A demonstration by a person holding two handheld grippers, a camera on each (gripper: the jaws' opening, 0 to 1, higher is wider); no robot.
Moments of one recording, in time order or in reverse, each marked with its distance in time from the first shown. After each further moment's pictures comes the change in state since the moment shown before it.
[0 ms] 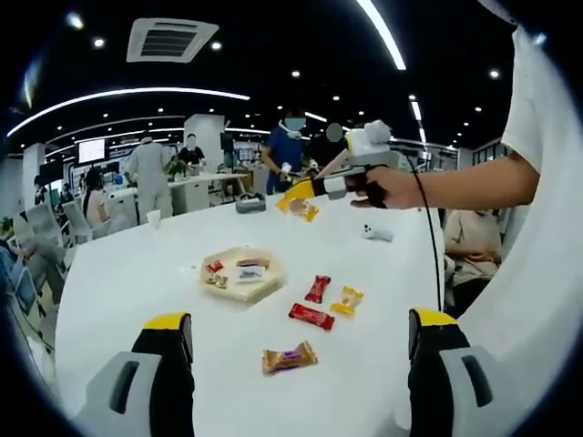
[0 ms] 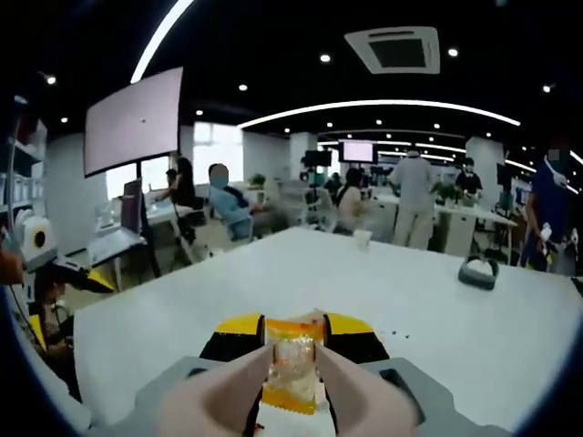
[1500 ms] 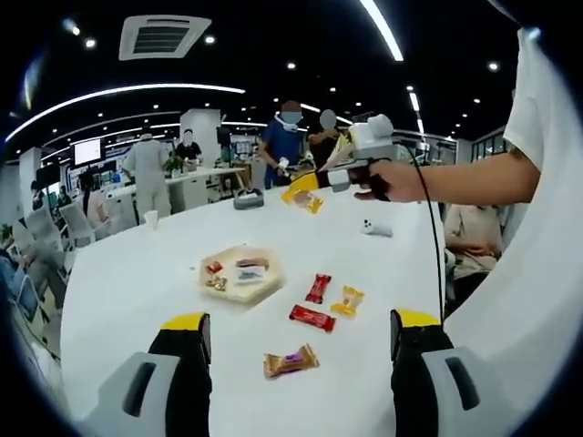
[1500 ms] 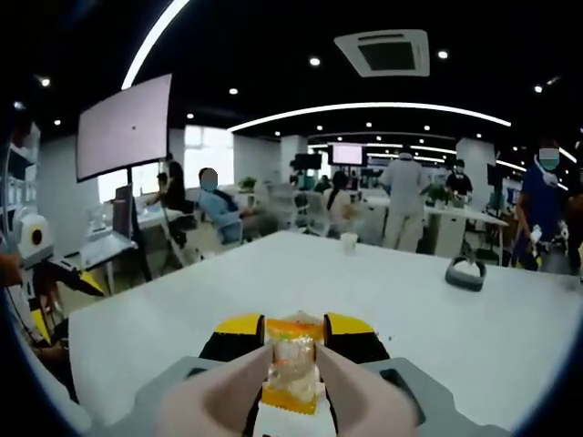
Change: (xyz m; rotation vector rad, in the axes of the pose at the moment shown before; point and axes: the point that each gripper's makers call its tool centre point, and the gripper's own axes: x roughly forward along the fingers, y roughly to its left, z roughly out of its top) left arm 0.005 0.000 0.013 0.021 0.030 0.008; right arm -0.013 -0.023 0.008 -0.003 -0.013 -0.040
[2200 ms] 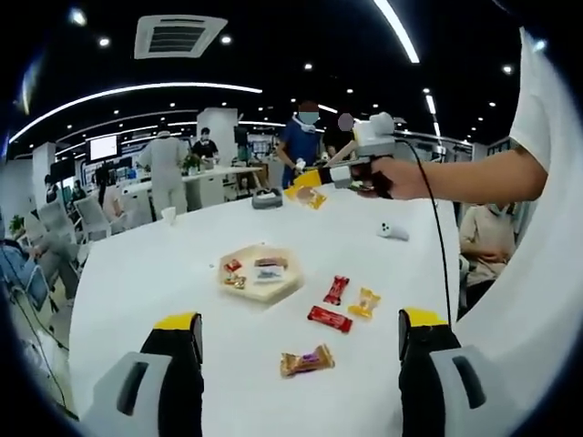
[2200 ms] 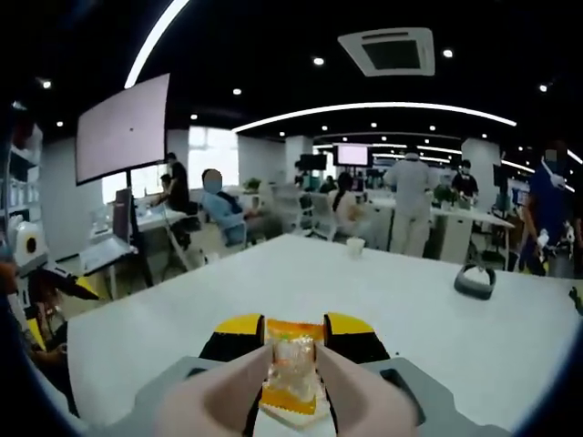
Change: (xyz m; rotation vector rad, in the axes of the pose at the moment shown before) left arm -0.005 0.021 0.001 -0.043 -0.005 0.079; right arm 0.039 0.001 0.019 -0.005 0.004 0.033
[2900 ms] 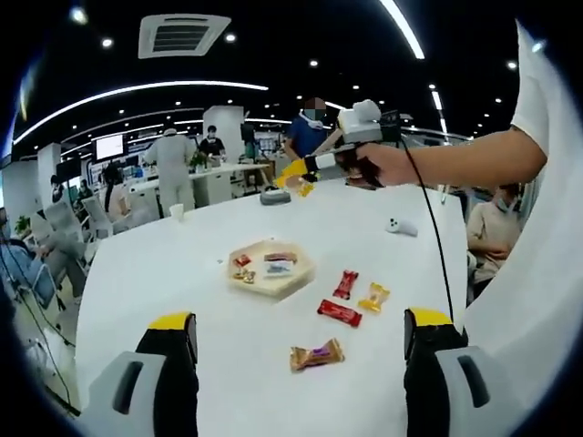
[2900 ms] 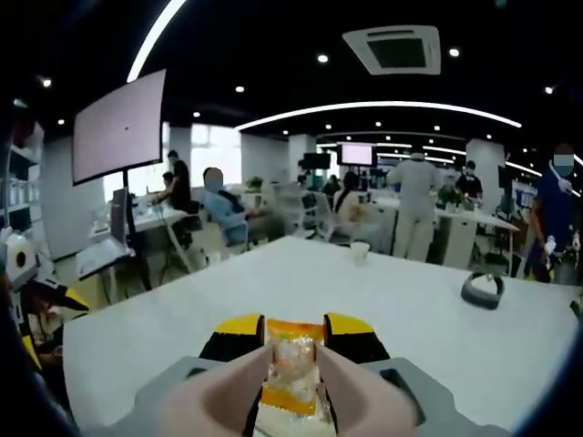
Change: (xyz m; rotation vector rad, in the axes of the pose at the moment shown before) left arm -0.002 0.011 -0.007 0.005 0.009 0.049; right arm 0.035 -0.008 0.014 -0.004 0.003 0.013
